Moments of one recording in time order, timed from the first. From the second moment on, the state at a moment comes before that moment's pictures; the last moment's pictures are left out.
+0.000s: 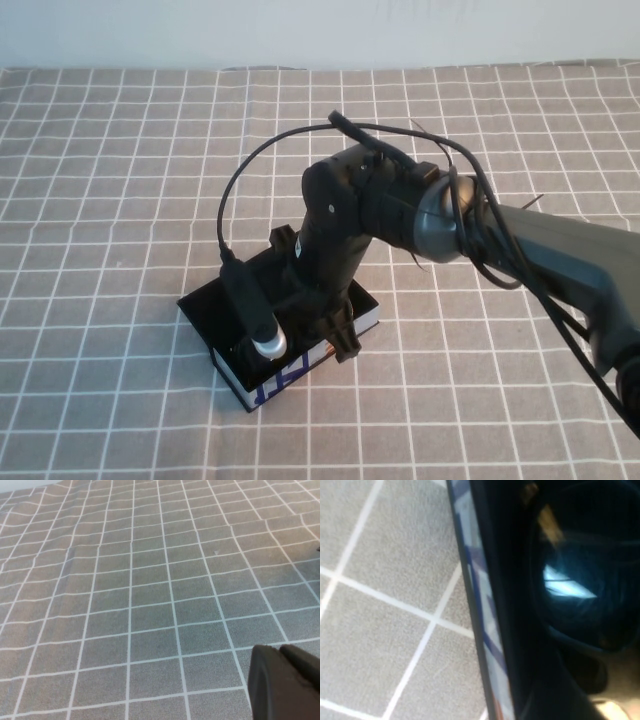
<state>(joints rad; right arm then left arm) 0.76 2.20 -1.84 0.13 0.99 -1.38 -0.06 -0.02 0.02 0.03 0.37 0.08</state>
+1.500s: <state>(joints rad) 0.66 1.73 -1.38 -0.05 0.94 0.10 -0.06 -0.02 0.02 0.03 0.37 0.08</state>
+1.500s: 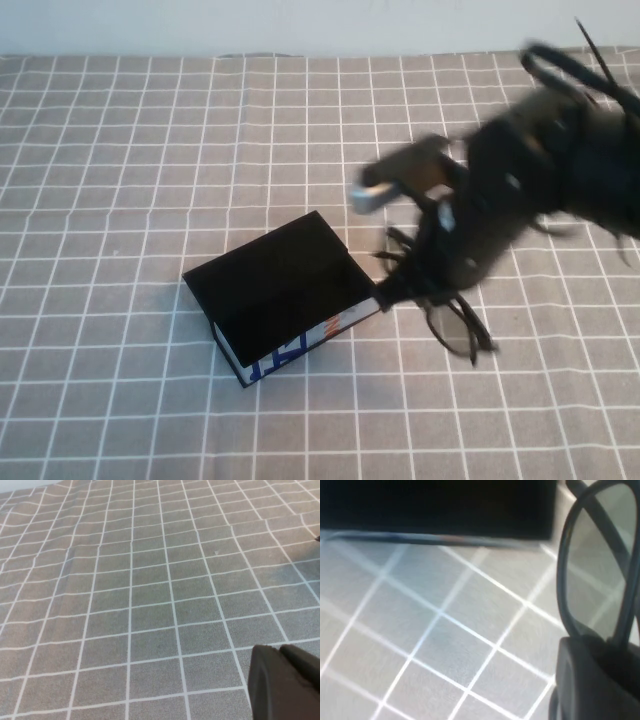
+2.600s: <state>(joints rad) 0.53 1.76 -1.16 0.04 0.83 0.41 -0.06 -0.02 0.02 0.03 0.37 0.08</state>
